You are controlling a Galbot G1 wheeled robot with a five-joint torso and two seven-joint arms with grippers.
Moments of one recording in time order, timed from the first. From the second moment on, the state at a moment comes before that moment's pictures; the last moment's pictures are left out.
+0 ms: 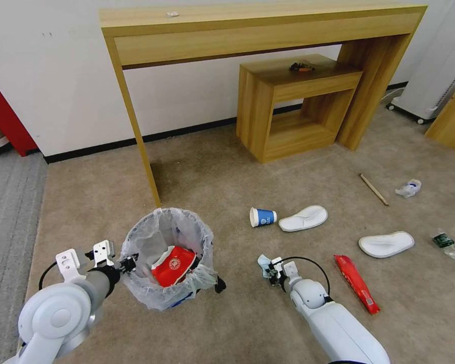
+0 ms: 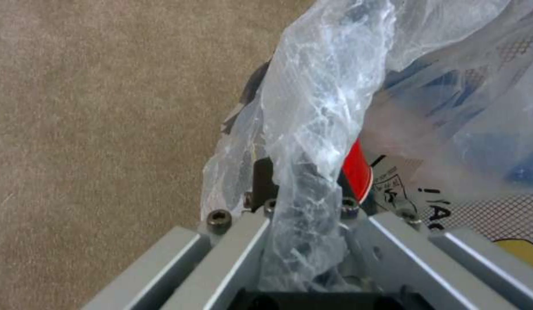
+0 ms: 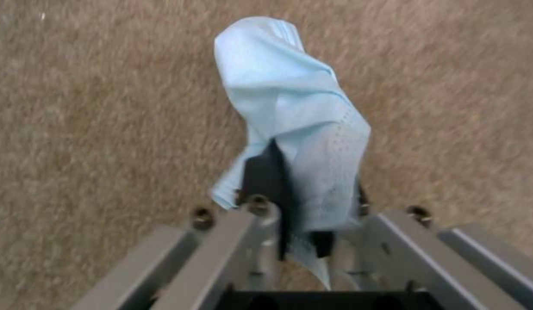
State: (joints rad) left arm 1.43 -1.06 -0.65 -2.25 -1.32 0.74 -0.73; right arm -0.91 1.23 0.04 1.11 0.24 -0.32 -0.05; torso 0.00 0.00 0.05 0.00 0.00
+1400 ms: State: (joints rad) left arm 1.37 -1.05 -0.52 -2.25 -1.36 0.74 -0.72; right arm -0.83 1.07 -0.02 1.56 0.69 0.32 -0.54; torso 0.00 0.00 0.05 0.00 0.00
